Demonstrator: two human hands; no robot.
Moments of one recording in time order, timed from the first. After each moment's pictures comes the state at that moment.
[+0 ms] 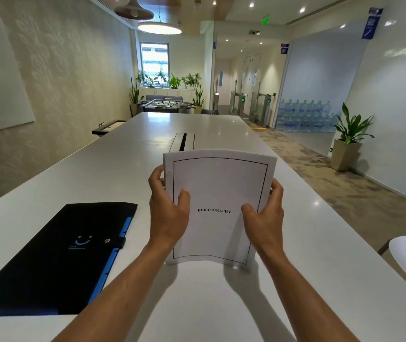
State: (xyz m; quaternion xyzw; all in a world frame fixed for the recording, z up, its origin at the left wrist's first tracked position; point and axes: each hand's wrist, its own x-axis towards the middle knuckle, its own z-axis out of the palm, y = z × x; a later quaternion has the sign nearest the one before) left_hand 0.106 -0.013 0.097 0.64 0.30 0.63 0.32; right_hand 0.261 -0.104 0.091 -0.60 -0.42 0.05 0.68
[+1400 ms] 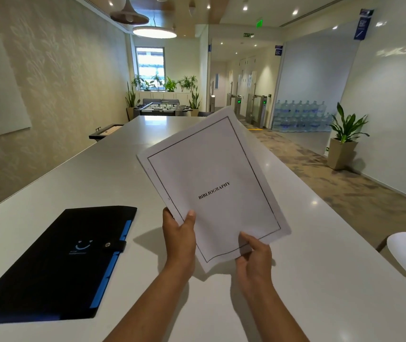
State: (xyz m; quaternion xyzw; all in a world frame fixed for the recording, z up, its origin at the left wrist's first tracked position) left_hand 0.130 -0.030 0.046 0.45 0.38 0.58 0.56; right_hand 0.238 -0.106 0.021 -0.34 -0.05 0.39 0.85
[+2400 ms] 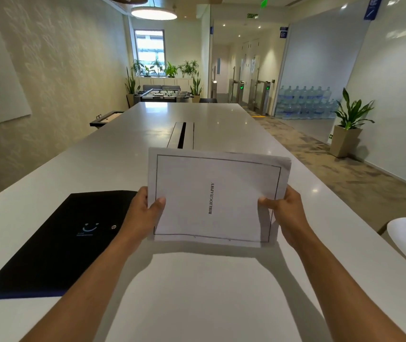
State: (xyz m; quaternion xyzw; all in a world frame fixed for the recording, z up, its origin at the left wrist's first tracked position) left_hand 0.032 0.023 0.049 0.65 0.38 0.45 0.48; right_hand 0.312 -0.121 0.074 -0.60 -0.39 0.22 0.66
